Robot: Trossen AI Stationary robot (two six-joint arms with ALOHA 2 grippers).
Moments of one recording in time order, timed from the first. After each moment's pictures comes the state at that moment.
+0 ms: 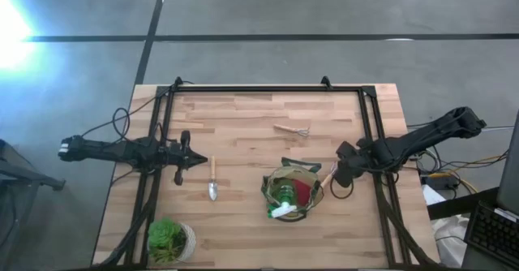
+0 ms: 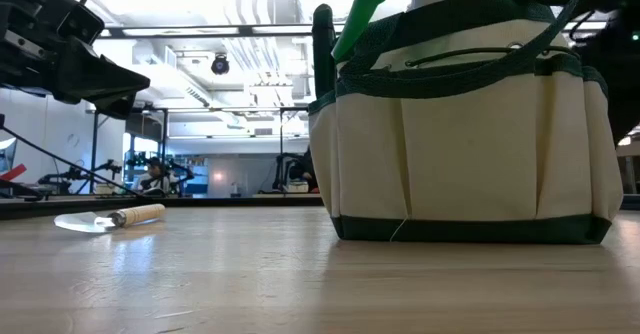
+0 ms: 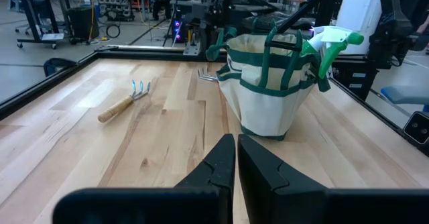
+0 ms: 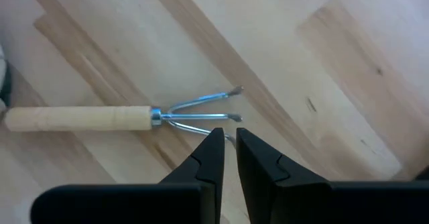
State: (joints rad) left arm -0.10 0.16 0.04 -0.06 -0.07 -0.06; right arm 0.31 1.00 0.56 -0.96 0.28 1.01
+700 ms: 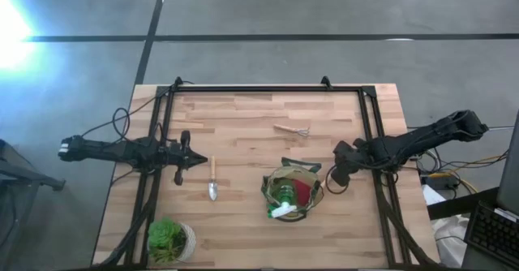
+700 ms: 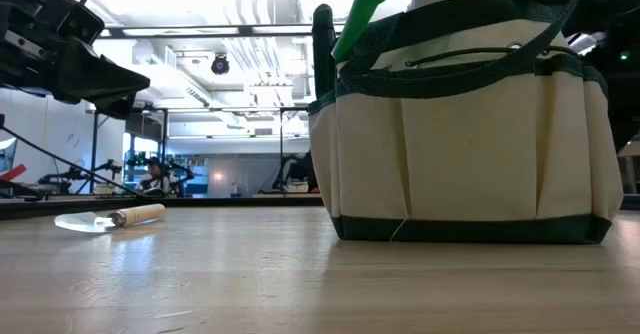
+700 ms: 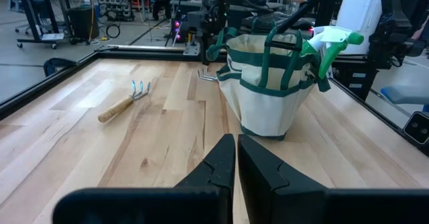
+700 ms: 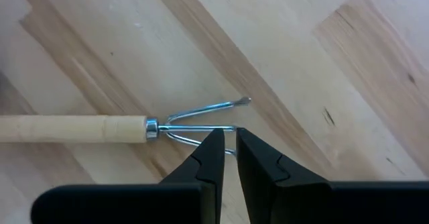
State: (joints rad) left arm -0.10 0.16 0.04 -0.06 -0.07 -0.06; right arm 0.22 1.00 0.49 -0.83 0.23 0.90
